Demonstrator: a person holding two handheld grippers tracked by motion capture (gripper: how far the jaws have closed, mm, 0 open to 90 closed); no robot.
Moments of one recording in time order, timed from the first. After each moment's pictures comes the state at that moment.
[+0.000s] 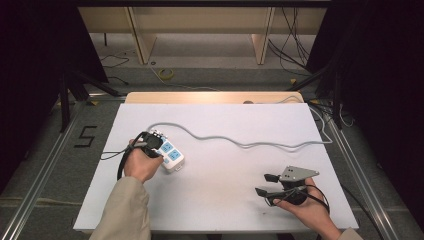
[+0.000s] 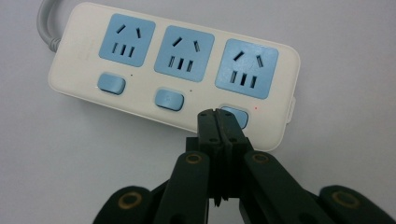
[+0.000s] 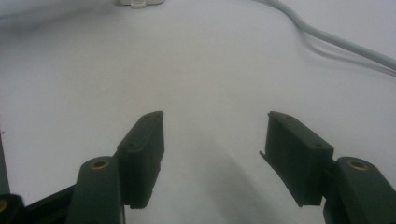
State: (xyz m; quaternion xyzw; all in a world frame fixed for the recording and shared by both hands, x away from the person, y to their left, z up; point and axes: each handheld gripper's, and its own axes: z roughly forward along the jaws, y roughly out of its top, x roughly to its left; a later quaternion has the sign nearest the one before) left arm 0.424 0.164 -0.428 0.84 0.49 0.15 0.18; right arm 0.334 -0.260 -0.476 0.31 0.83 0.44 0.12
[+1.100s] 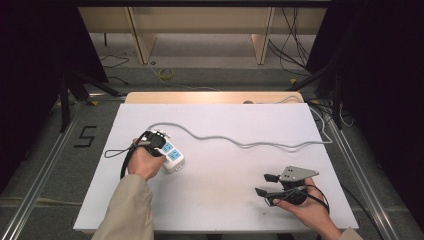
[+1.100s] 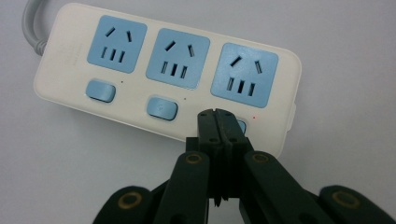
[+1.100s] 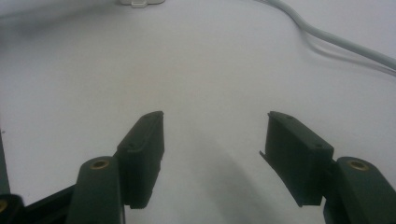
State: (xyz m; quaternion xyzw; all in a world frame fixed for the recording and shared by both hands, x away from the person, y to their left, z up) left arm 0.431 0.157 -0.433 0.85 0.48 0.15 0.17; right arm 0.335 -0.260 -0.477 0.30 0.83 0.44 0.12
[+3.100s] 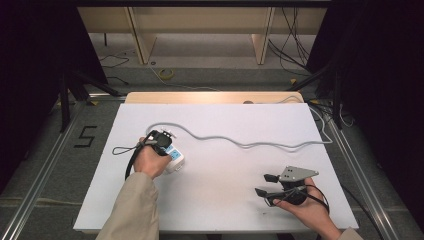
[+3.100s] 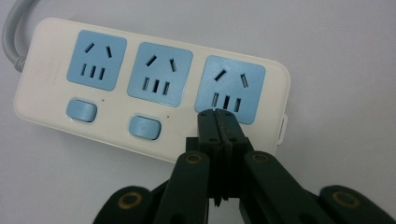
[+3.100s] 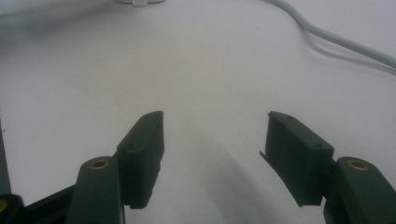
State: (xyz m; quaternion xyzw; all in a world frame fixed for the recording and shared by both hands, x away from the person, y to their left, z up) left arm 0.437 0.143 -0.438 0.86 0.47 0.15 0.16; right arm 0.334 -0.260 -0.477 0.30 0.84 0.44 0.12
